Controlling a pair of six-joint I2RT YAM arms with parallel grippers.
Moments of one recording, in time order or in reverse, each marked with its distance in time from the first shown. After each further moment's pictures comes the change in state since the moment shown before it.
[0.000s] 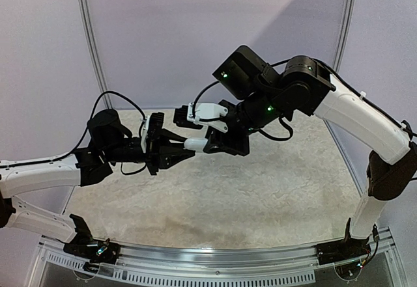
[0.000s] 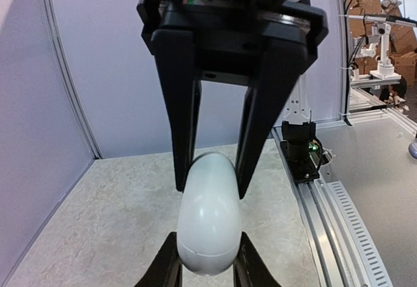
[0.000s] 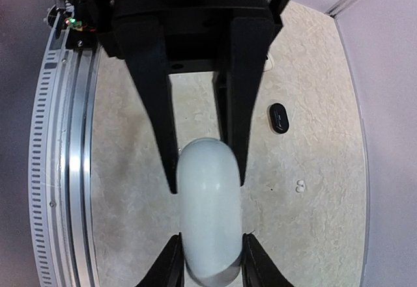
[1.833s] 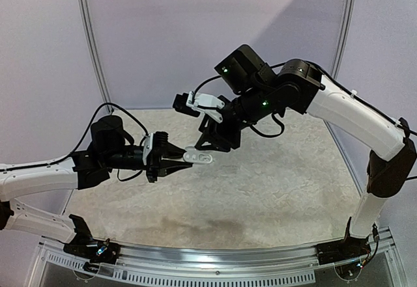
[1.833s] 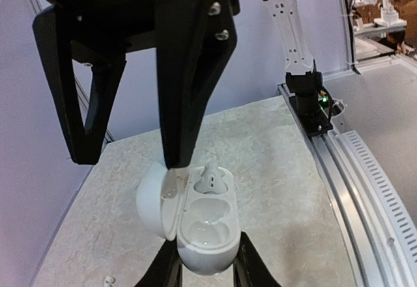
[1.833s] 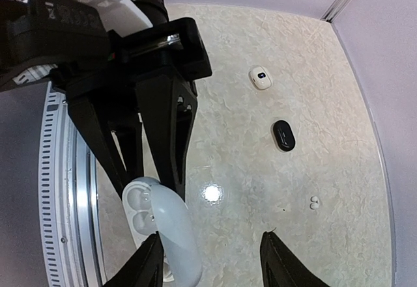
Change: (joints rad) left arm -0.006 -0.039 -0.035 -0.158 -0.044 0.268; right arm -0.082 0.002 -0.071 0.154 -0.115 0.086
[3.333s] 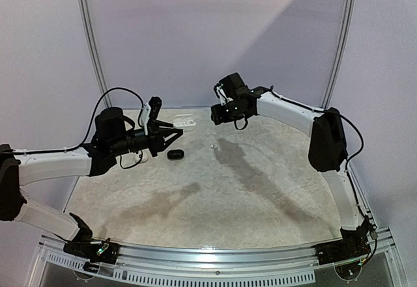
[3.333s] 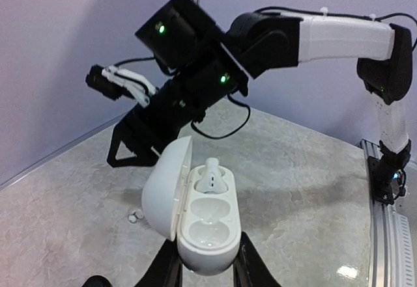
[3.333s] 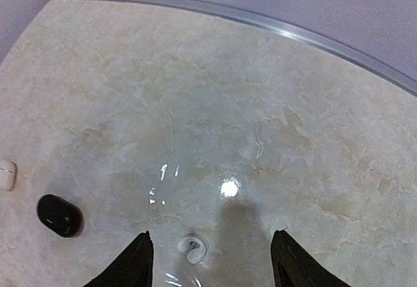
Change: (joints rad) left arm 0.245 0.185 0.017 0.192 -0.168 -0.494; right arm -0.411 0.563 0.140 0.450 0.204 0.613
